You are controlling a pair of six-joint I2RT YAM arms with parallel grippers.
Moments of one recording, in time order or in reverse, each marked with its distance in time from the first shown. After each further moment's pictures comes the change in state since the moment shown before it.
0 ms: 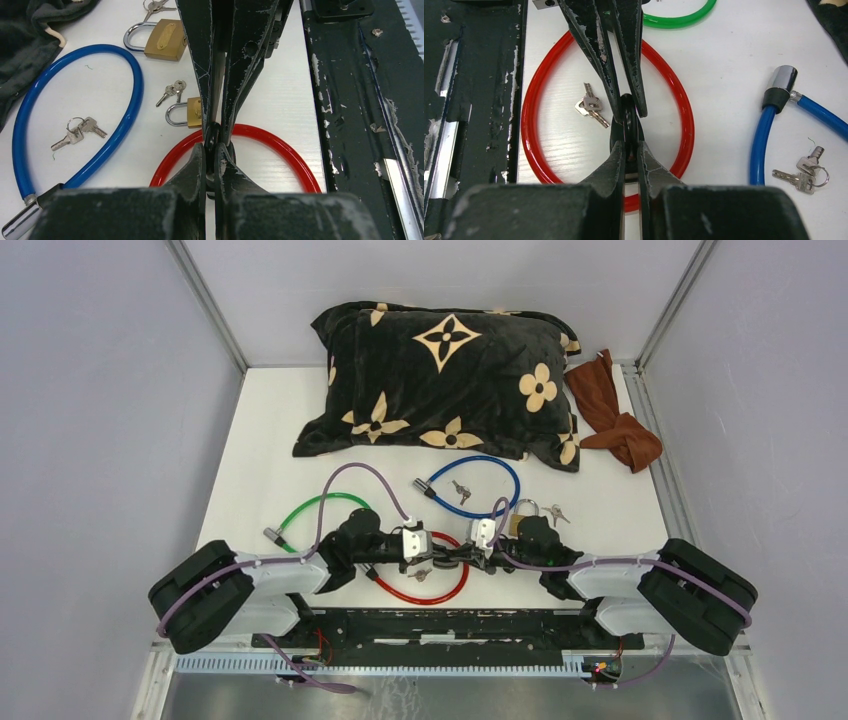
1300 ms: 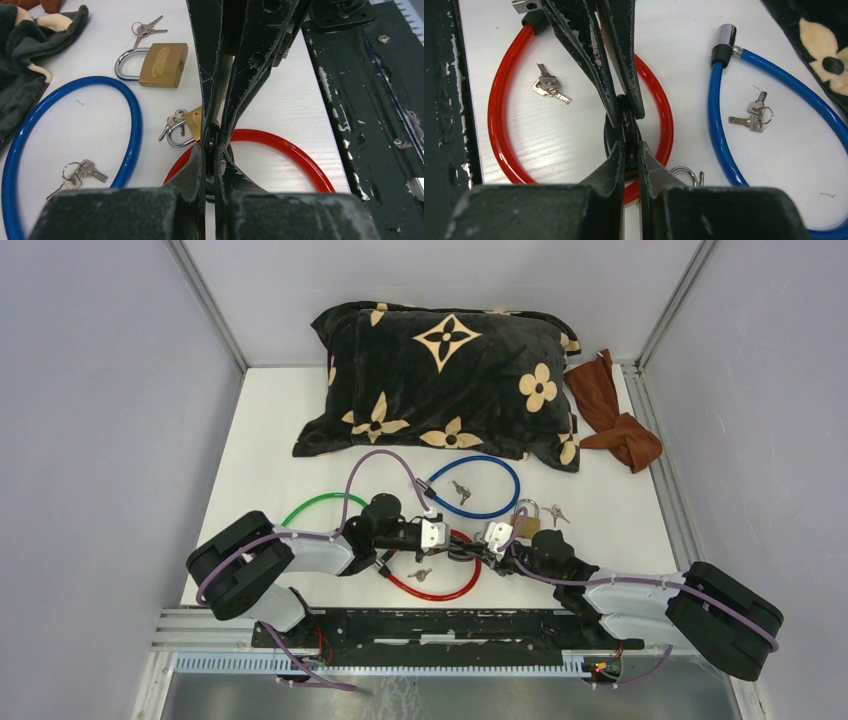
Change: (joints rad) left arm 0.000 0.259 0.160 0.064 0.103 0.063; right arm 0.027 -0.153 -0.116 -0.009 0.249 0.032
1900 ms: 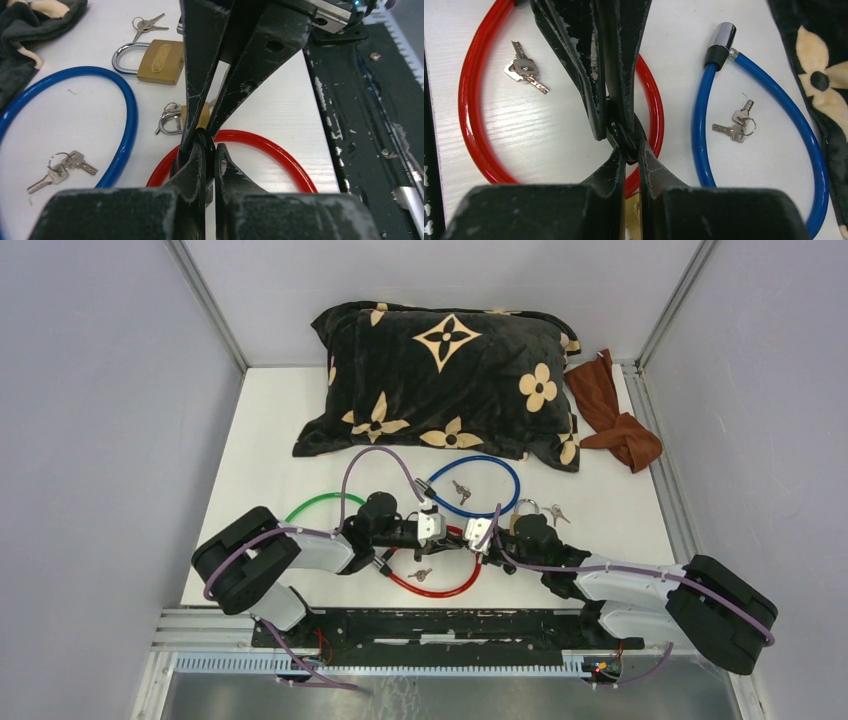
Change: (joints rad) left arm 0.030 0.024 -0.021 0.076 0.021 -0.084; right arm 0.000 0.030 0.164 -0.270 0.000 -0.193
